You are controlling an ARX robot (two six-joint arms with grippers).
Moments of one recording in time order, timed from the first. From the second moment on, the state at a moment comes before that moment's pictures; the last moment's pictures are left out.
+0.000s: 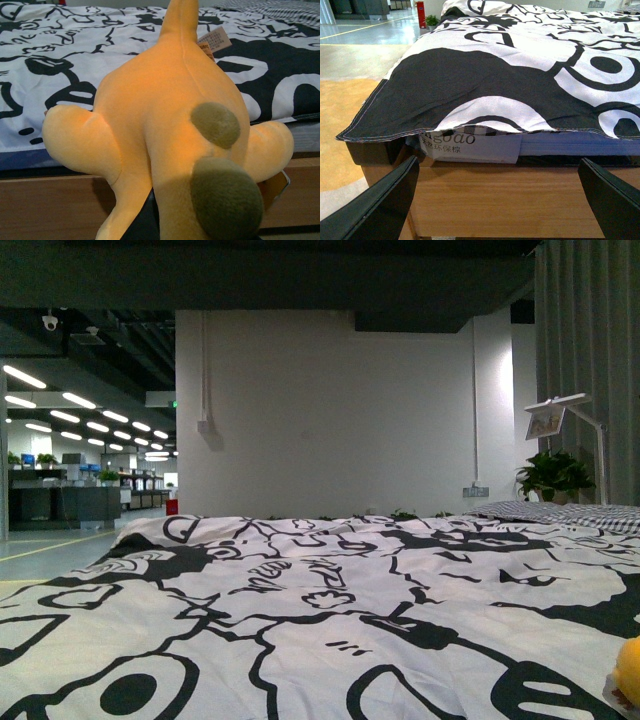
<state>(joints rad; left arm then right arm) 0.00 0.00 0.01 0.00 0.00 -0.01 -0.06 0.32 0.15 0.15 -0.03 0.01</state>
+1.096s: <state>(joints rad) 0.00 0.00 0.01 0.00 0.00 -0.01 0.00 0.01 0.01 -0.01 0.00 0.01</state>
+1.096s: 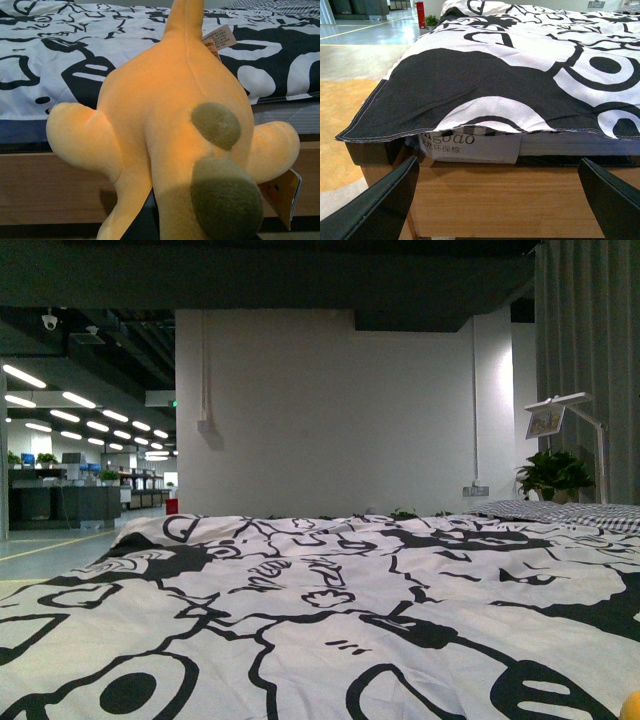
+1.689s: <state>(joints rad) 0.00 0.00 0.01 0.00 0.00 -0.01 0.00 0.01 0.01 -0.01 -0.01 0.01</state>
